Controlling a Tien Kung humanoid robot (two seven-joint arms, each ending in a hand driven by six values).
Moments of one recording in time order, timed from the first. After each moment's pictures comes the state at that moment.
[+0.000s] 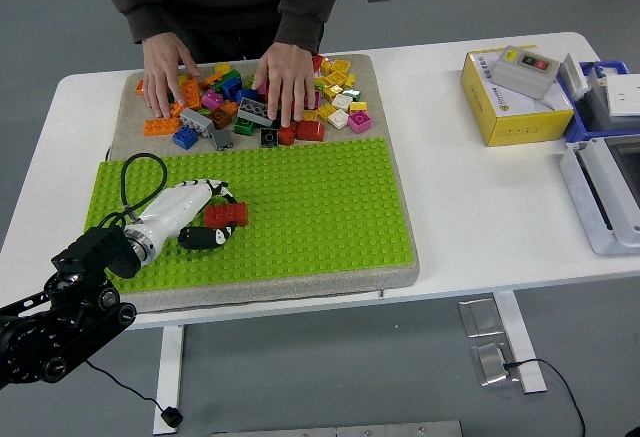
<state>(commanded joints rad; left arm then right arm) -0.57 0.37 -0.55 -1.10 1.73 0.21 0.08 0.25 -0.22 0.64 0.25 -0.25 -0.34 -0.28</state>
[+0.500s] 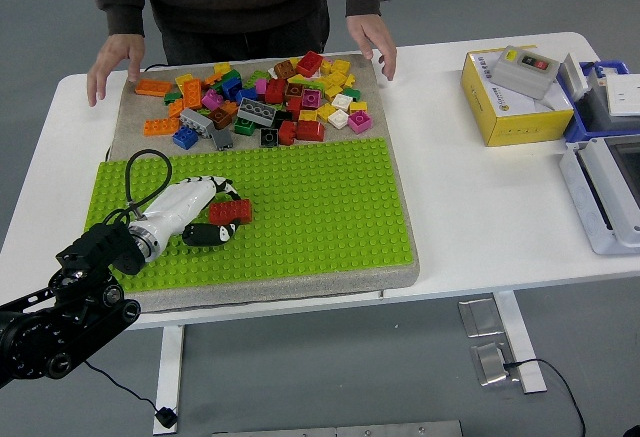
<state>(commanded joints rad) -0.59 0.36 -0.54 -1.09 1.73 0.21 0.08 0.25 -0.22 0.64 0.25 -0.25 -0.34 -0.28</state>
